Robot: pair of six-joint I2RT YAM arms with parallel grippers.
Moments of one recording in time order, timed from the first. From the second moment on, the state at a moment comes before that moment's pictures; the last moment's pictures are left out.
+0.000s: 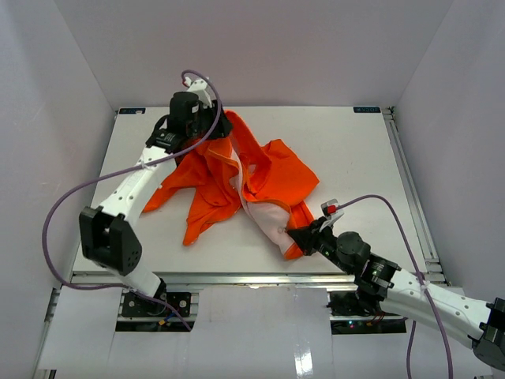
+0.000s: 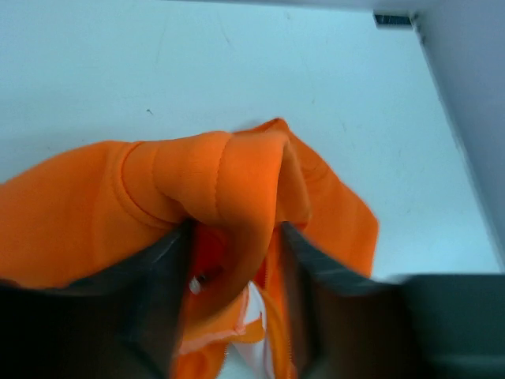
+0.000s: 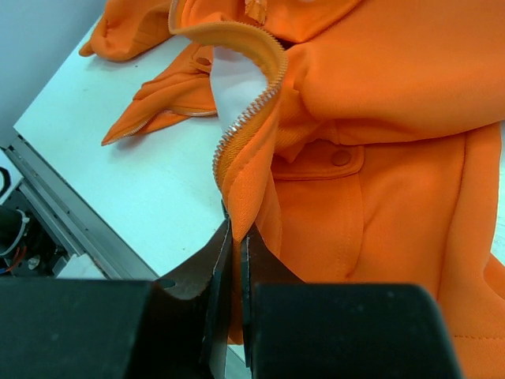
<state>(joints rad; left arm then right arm) -0.37 1.59 1.50 -0.31 0.11 -0.36 1.01 0.52 0.17 0.16 0.22 0.49</state>
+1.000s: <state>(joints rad) -0.52 1.30 0.99 -0.80 0.16 0.09 1.01 0.64 0.16 0.33 0.08 0.49</state>
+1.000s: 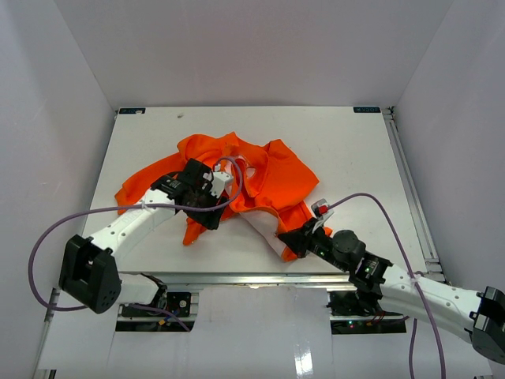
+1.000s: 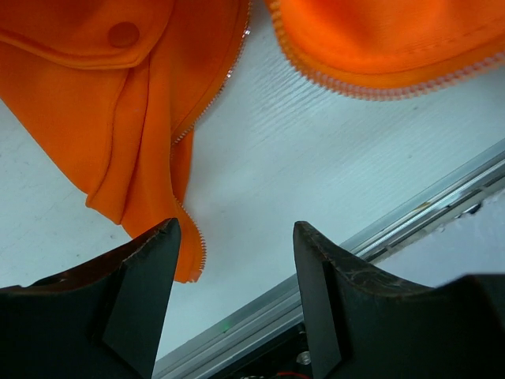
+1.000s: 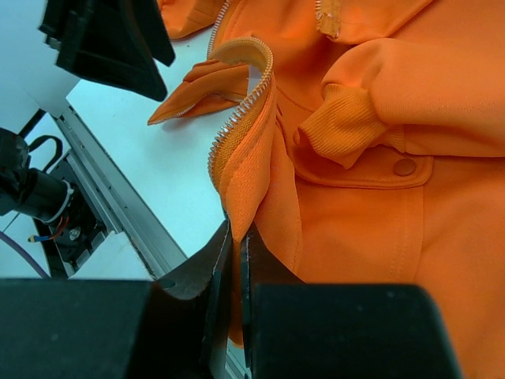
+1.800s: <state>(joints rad) -0.43 1.47 0.94 -0.78 0.08 0.23 1.01 0.49 0.13 0.31 0.01 0.49</state>
